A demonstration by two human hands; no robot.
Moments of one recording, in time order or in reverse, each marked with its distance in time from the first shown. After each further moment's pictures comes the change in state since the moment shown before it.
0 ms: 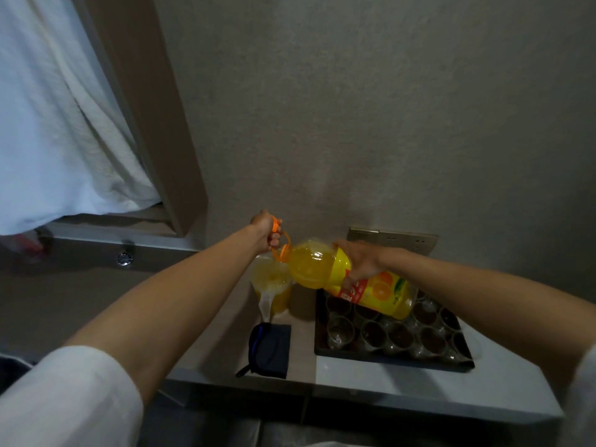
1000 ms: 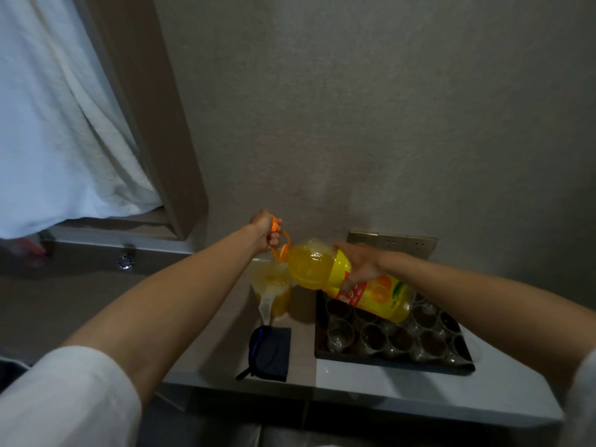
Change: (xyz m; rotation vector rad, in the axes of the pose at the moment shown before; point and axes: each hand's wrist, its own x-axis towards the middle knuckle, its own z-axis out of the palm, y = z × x) left_hand -0.005 0.008 0.000 0.025 -0.005 0.025; right_hand 0.002 0.005 0.003 0.019 0.011 0.006
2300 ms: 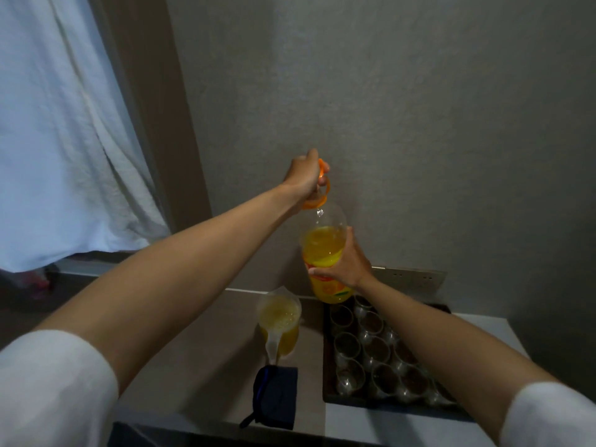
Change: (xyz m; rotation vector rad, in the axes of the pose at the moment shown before) left_hand -0.089 0.147 0.080 0.179 -0.065 0.583; right_hand 0.048 -0.039 -0.011 0.620 0.699 0.104
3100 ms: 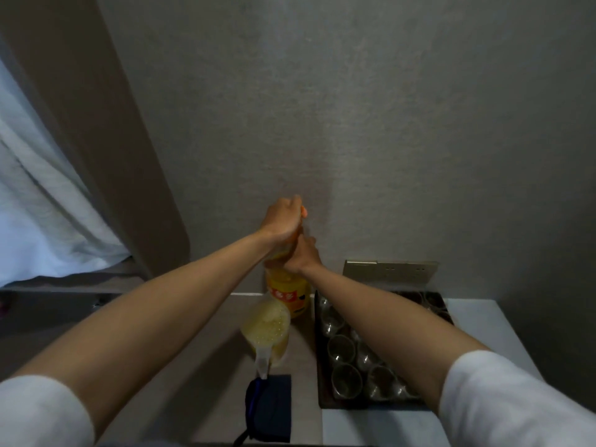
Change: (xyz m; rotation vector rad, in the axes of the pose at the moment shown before) left_hand 0.051 -0.104 -0.005 0.558 -0.063 0.051; right_hand 0.062 -0.042 0.064 0.056 -0.190 0.202
